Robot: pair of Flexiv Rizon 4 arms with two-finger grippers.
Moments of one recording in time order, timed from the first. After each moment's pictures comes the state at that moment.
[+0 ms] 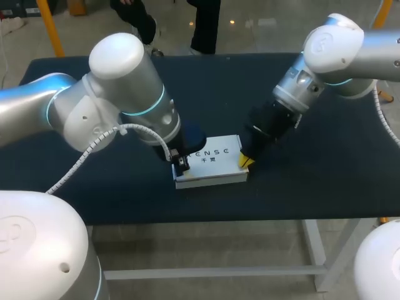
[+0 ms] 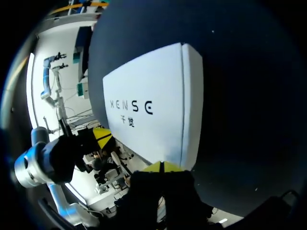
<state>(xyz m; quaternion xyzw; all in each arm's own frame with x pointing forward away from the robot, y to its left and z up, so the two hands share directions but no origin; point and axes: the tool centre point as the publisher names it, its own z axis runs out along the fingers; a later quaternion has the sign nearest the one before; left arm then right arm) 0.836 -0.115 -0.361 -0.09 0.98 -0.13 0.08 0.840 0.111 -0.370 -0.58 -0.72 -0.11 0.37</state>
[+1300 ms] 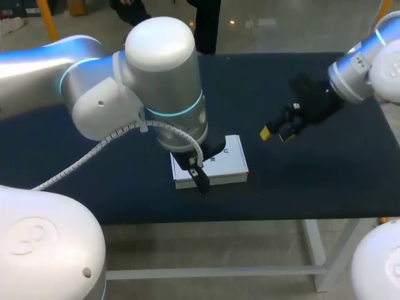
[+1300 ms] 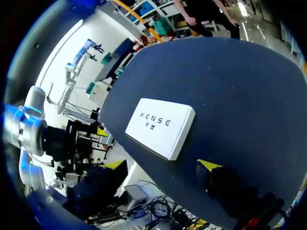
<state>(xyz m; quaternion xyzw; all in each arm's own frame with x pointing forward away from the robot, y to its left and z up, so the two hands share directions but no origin) 0.752 -0.143 -0.298 -0.27 0.96 -0.08 0.07 0.846 0.036 -0.279 -0.48 -0.81 -0.29 0.15</state>
